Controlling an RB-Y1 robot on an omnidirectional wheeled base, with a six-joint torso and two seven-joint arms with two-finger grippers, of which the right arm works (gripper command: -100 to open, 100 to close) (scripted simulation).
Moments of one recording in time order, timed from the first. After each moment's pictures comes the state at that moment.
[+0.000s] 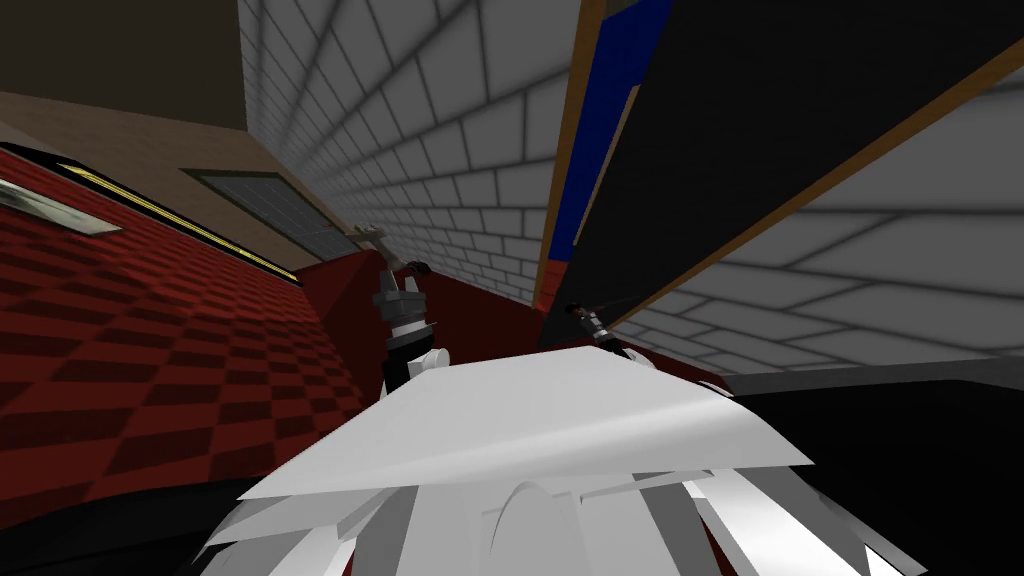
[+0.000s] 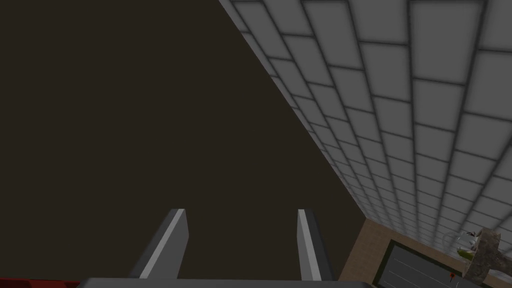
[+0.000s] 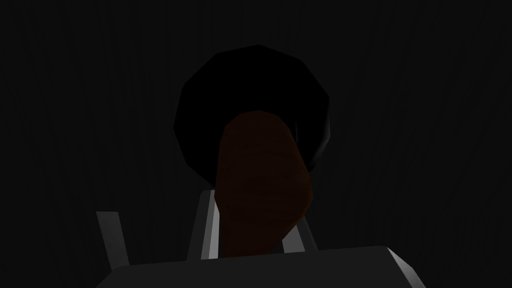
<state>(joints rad) 0.10 -0.60 0.18 -0.71 -0.13 -1.02 -0.41</state>
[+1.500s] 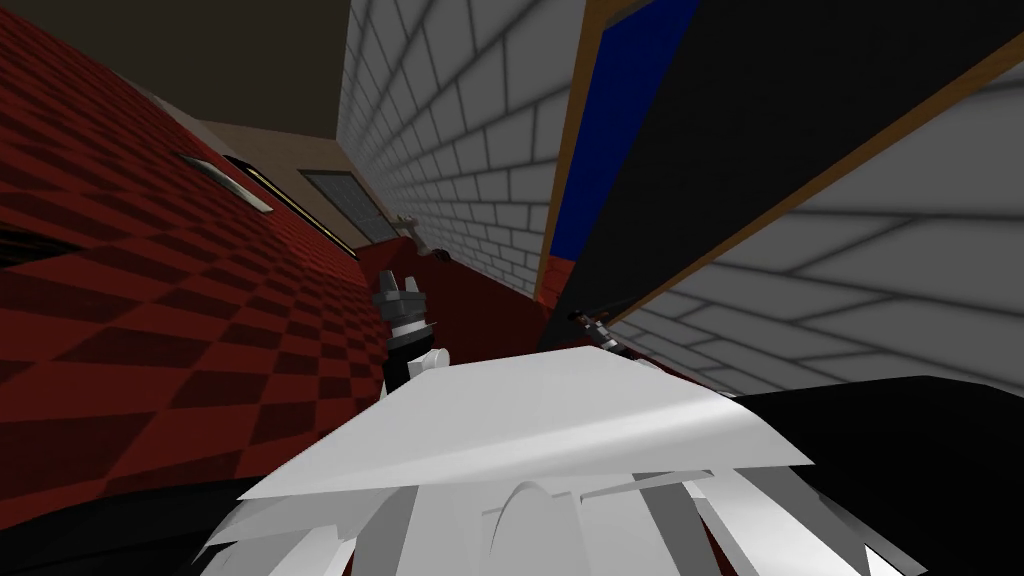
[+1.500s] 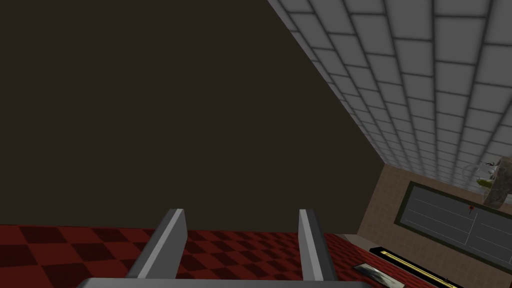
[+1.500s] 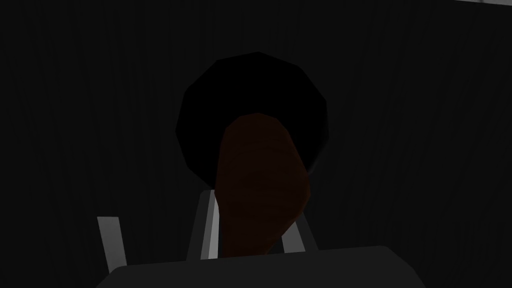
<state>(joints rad) 0.18 -0.66 0.25 -0.69 -0.11 -1.19 -0.44</state>
